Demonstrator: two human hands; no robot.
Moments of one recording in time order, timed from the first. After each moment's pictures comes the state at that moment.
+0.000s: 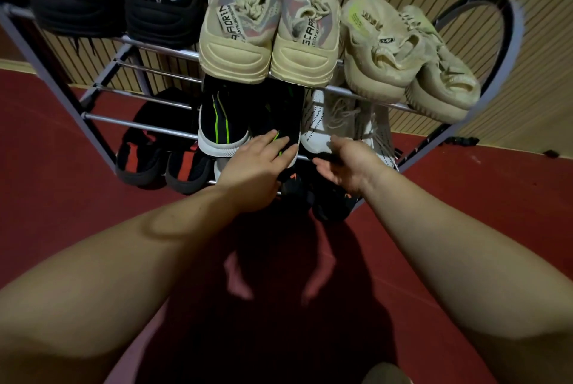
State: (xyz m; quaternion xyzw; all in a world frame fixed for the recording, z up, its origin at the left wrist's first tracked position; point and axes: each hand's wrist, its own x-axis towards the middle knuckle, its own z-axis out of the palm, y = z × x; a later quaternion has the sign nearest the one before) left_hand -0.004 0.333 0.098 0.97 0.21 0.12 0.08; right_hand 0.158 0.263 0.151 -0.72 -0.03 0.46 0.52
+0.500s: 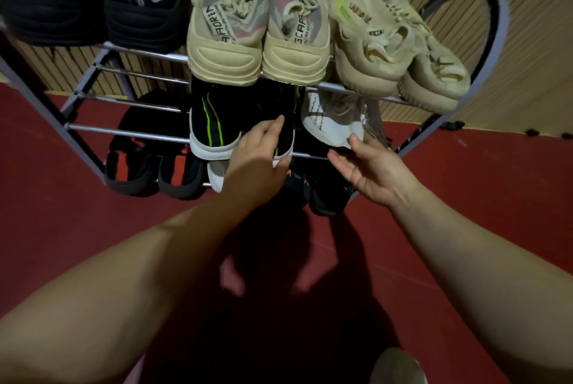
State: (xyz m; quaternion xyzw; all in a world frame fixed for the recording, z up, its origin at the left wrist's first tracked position) left_hand 0.006 0.322 0.118 0.86 0.31 0.26 0.30; right_hand 0.162 0.215 0.171 -0.52 -0.03 0.50 0.69
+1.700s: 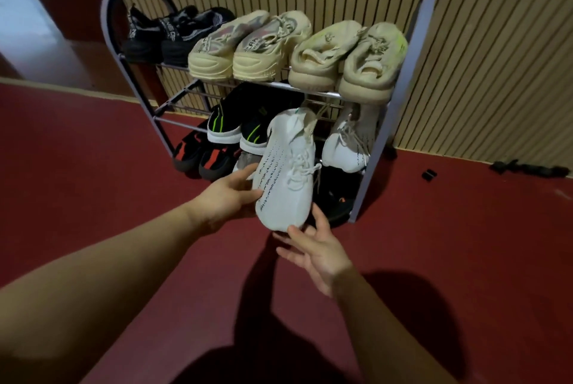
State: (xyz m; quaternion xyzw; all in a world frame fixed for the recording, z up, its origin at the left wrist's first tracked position) left_hand 0.013 0.170 0.151 0.56 0.45 0.23 0.65; right_hand 0.163 0.065 0.092 -0.46 -0.24 0.66 0.54
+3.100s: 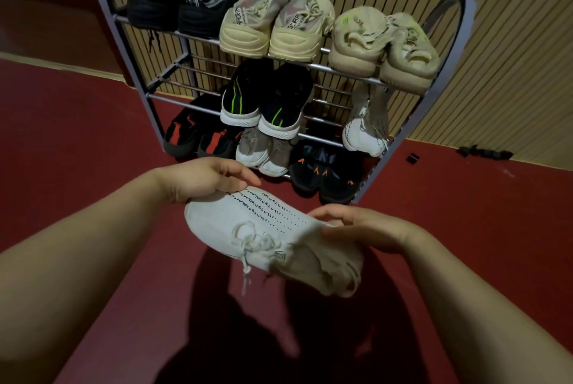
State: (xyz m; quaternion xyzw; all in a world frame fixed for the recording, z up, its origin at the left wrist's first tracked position) left_hand -0.100 0.242 0.146 0.70 0.36 0.00 0.62; right_hand 0.161 0.079 0.136 -0.59 -0.54 0.57 0.17
